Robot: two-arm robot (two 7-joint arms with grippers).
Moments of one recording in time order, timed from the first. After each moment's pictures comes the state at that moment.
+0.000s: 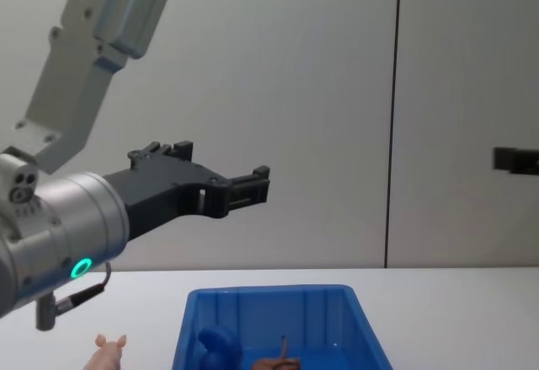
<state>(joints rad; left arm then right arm) -0.23 0.39 0.44 -1.63 -0.22 0.02 -0.04 0.16 0.39 -0.08 -1.67 0.40 0.28 0.39</state>
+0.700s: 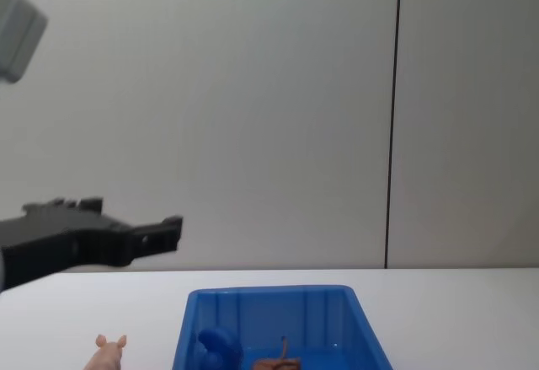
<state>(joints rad) -0.08 0.56 0.37 -1.79 -0.43 0.15 0.04 0.08 0.44 -0.02 -1.73 0.48 0.26 0.32</state>
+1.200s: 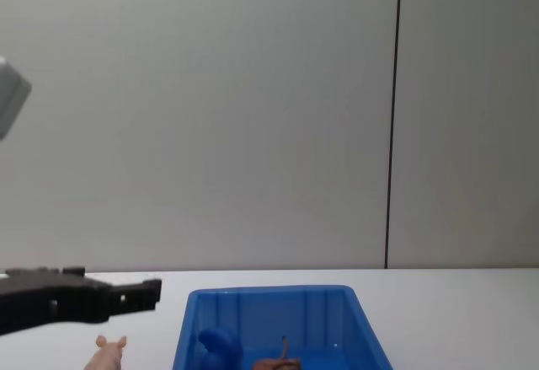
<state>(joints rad) -0.08 0.57 0.35 -1.73 -0.56 0.27 0.00 0.07 0.45 -0.01 -1.74 0.49 0.26 0.31</state>
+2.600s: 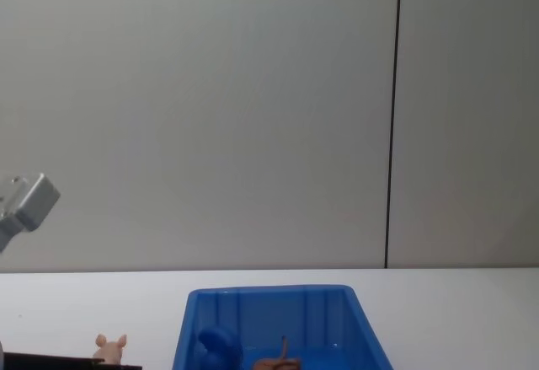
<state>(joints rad) -0.28 0.45 0.34 -1.37 -0.58 0.50 -0.12 0.07 0.45 -0.01 -1.75 0.49 0.26 0.31</state>
